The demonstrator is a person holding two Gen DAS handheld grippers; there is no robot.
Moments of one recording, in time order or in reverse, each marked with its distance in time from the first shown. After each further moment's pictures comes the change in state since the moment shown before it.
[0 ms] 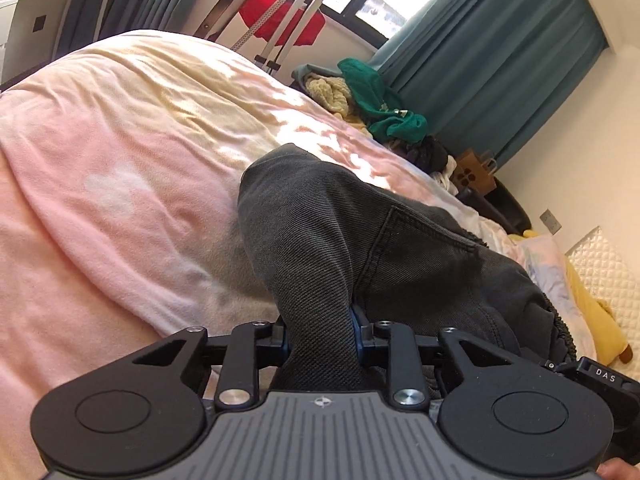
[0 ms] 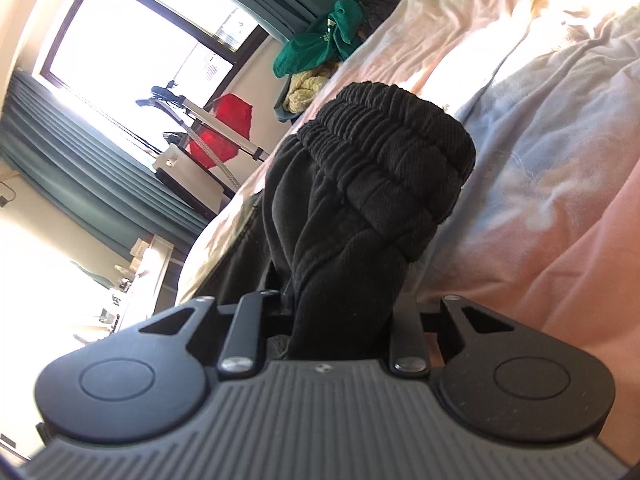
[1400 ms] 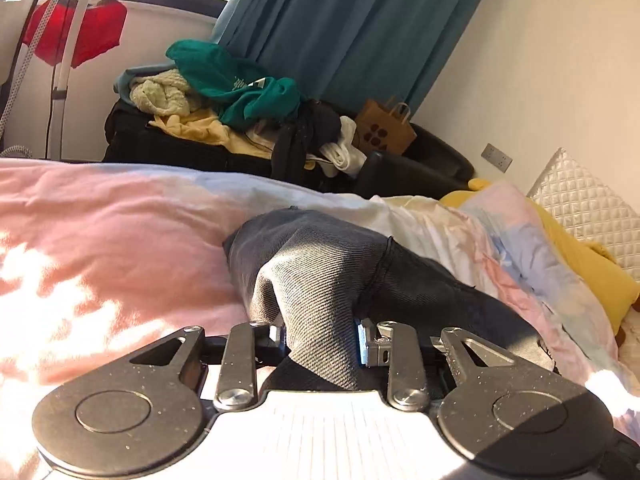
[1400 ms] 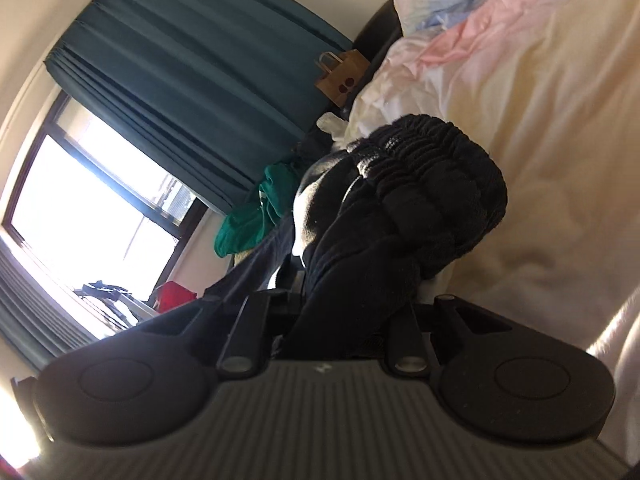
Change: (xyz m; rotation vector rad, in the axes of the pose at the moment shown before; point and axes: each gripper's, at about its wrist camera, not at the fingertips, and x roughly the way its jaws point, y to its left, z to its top) left arm 0.392 -0.274 0.082 0.349 0.088 -0.163; right arm 0.084 -0.196 0.231 0.174 -0.422 -0.064
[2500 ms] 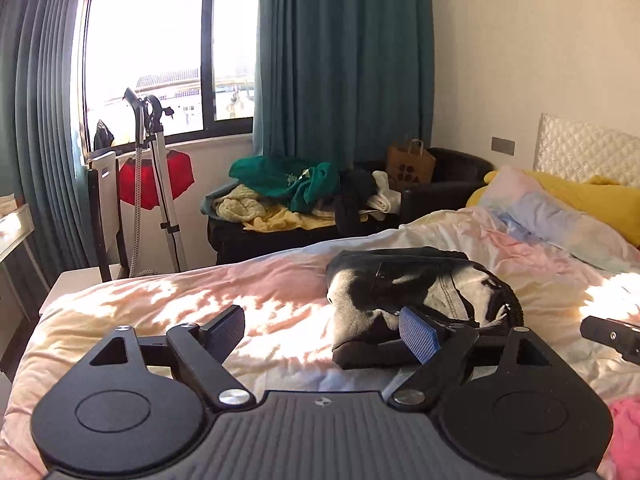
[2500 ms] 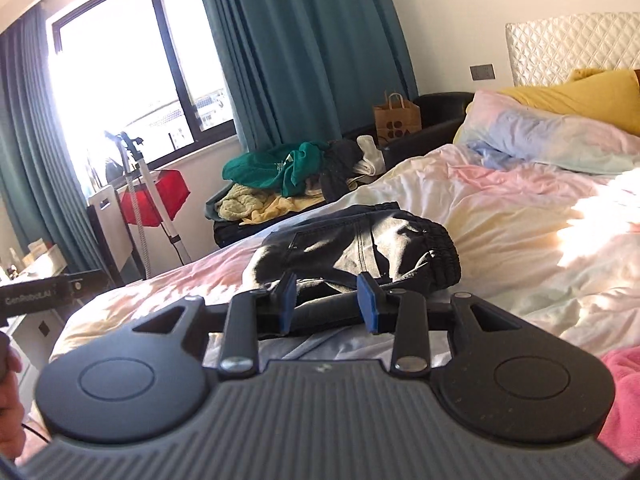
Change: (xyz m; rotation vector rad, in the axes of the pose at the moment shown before) left arm -0.407 -0.096 -0.094 0.350 -0.206 0.282; right arm -0.299 0.226 -0.084 -0.655 0.012 -0.141
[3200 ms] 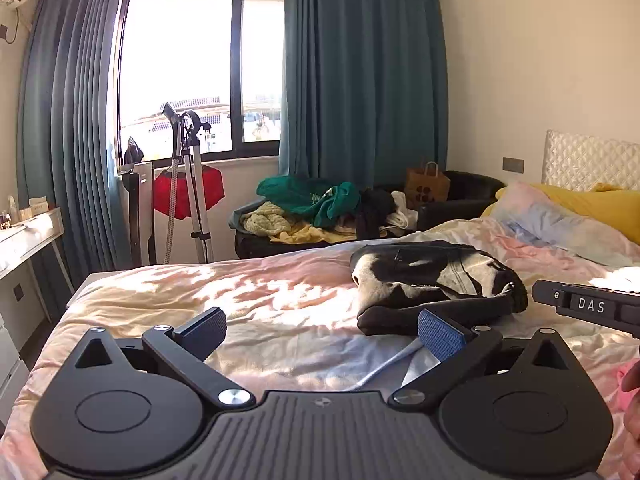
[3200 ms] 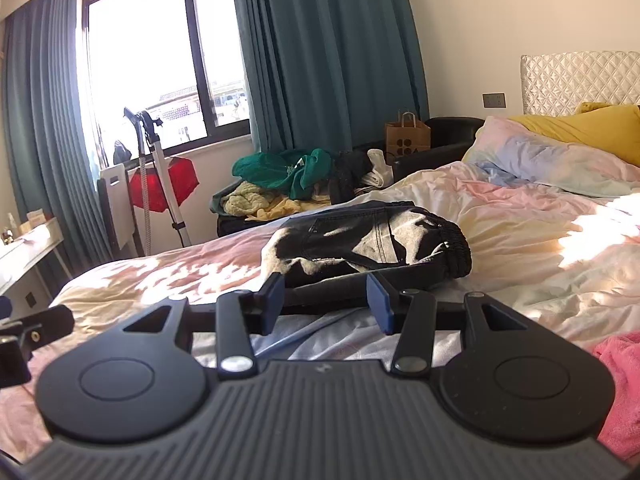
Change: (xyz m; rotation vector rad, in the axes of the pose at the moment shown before) left arm -0.074 0.023 -0.092 -0.033 -0.087 0.062; right arm -0.015 0.042 -0.061 -0.103 -0.042 -0.020
